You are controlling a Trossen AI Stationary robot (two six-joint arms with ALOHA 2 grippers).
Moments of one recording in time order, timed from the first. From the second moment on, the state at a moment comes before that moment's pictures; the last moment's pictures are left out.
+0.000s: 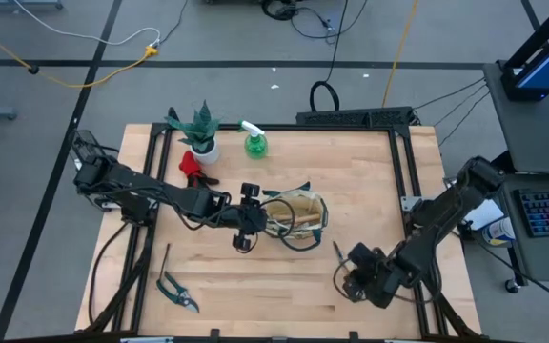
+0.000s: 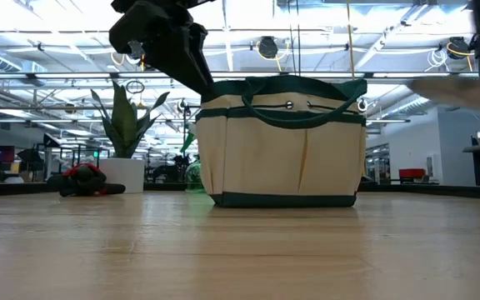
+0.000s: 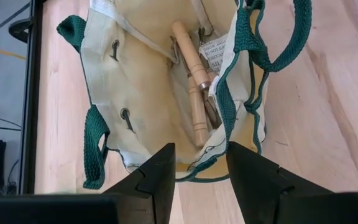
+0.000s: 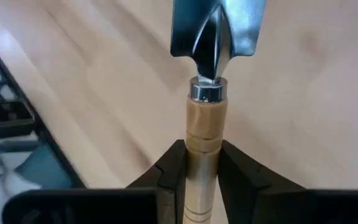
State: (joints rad) left arm -0.21 1.58 1.17 -0.50 -0.36 0.22; right arm 0.83 1.44 0.87 -0.56 0.31 1.65
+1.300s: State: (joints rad) left arm -0.29 1.58 1.17 -0.25 -0.43 -0.13; right arm 0.39 1.33 0.87 -0.14 0.43 0.43
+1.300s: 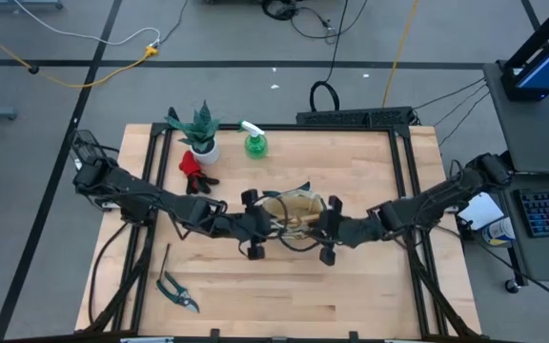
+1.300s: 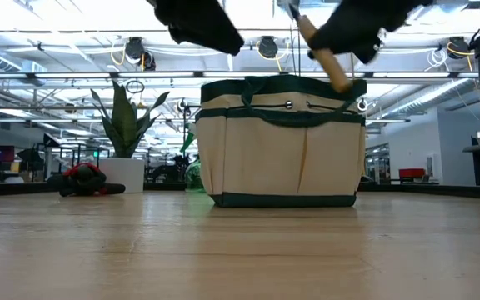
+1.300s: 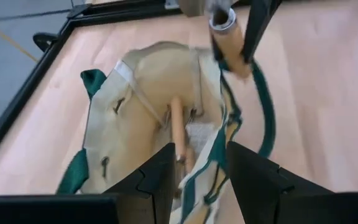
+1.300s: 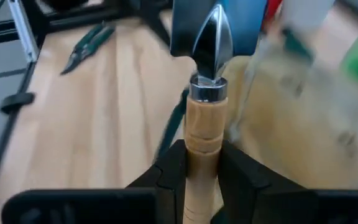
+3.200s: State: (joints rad) left arm -0.18 1.58 1.17 0.19 -0.49 0.00; right arm 0.32 1.37 0.87 0.50 0.72 0.03
